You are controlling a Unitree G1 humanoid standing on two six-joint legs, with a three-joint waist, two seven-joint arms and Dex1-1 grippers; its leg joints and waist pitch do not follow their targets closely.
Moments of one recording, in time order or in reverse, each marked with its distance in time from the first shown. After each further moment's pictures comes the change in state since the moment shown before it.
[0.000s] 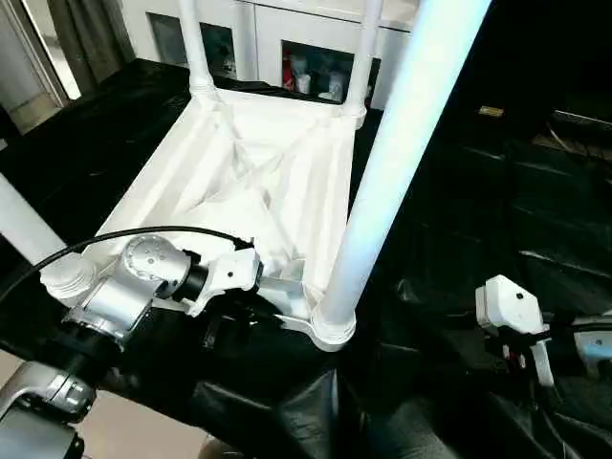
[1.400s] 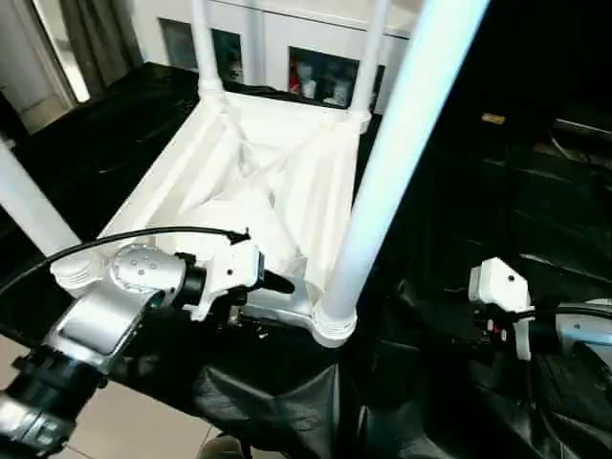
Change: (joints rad) left arm 0.064 0.040 0.028 -0.237 -0.097 0.125 0.126; right arm -0.044 0.101 0.010 0.164 -0.064 -0.128 0.002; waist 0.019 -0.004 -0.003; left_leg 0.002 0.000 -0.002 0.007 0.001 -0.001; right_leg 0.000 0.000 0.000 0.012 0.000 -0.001
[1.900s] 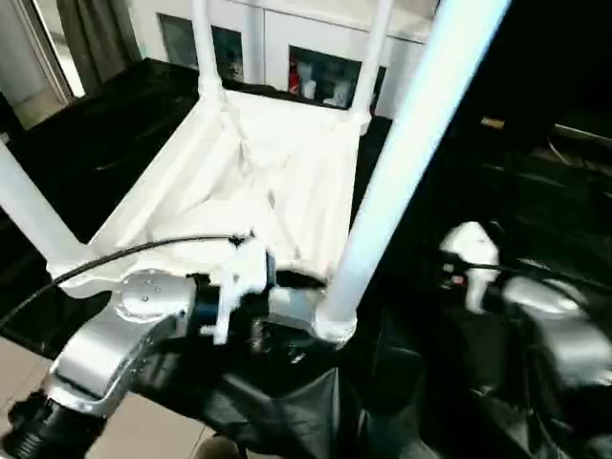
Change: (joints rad) left arm 0.189 -0.033 0.066 -0.353 -0.150 0.224 0.140; right arm -0.248 0.239 0.000 0.462 -0.124 -0.218 -0.196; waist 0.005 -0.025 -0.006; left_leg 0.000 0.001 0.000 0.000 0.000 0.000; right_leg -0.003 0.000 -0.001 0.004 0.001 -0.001
